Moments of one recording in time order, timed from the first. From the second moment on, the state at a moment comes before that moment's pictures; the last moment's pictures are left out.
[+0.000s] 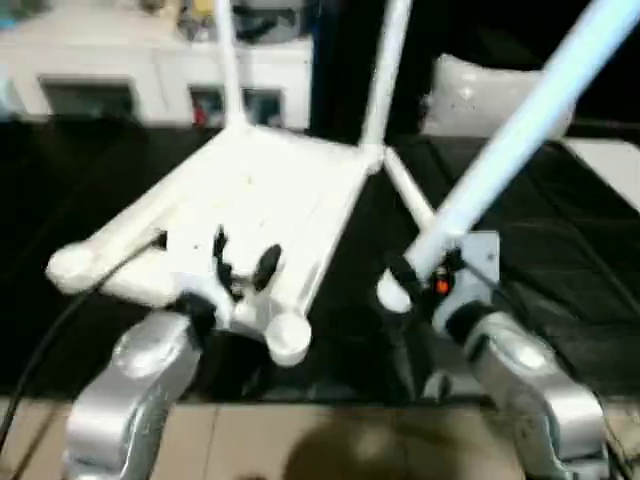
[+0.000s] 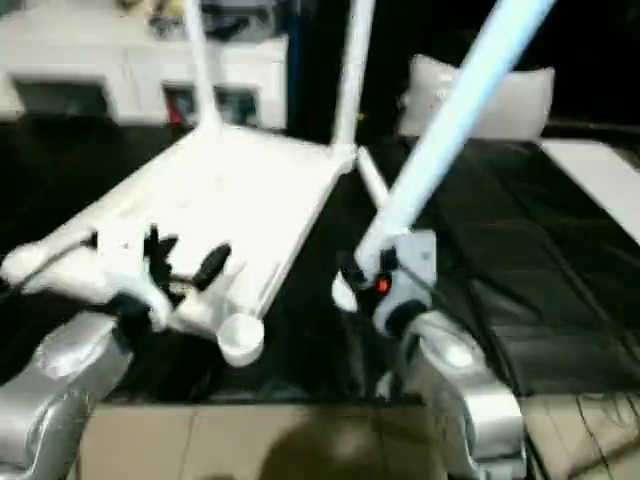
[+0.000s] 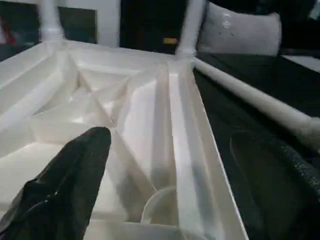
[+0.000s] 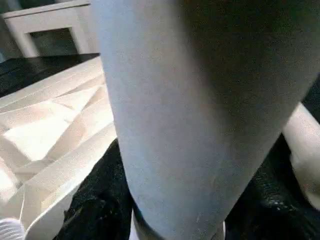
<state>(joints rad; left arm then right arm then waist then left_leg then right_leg) -0.07 0.22 0.00 -0.46 -0.32 0.69 -0.11 -0.09 -0.10 0.01 -0.33 0.32 0.65 0.20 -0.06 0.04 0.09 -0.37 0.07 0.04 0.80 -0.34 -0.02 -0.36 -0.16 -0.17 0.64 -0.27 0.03</state>
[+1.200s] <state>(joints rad) -0.10 0.24 -0.12 -0.45 -0.28 0.66 -0.23 -0.10 -0.16 -0.02 -0.31 0.32 0.64 0.25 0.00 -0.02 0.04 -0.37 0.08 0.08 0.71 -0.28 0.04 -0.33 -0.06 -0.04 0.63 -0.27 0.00</state>
